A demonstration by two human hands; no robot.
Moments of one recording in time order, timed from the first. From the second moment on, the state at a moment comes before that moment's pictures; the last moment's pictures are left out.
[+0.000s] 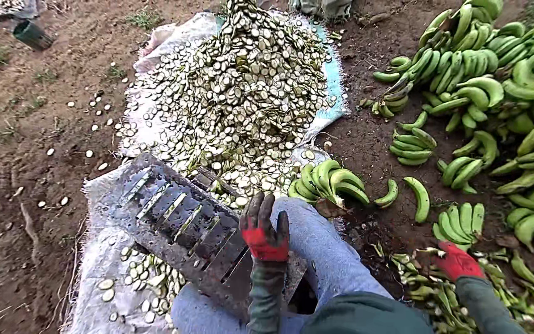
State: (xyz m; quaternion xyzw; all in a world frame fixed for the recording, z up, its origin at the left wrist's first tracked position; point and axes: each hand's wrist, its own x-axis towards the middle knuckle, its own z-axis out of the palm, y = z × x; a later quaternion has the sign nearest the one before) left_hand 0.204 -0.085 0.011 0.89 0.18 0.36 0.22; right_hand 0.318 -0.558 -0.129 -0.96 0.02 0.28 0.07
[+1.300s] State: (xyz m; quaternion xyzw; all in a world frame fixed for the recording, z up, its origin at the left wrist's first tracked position) left_hand 0.396 -0.131 -0.118 0.86 0.28 -0.35 0.24; right_hand 0.551 -0.227 -0.144 -0.78 -0.47 0.41 -0.06
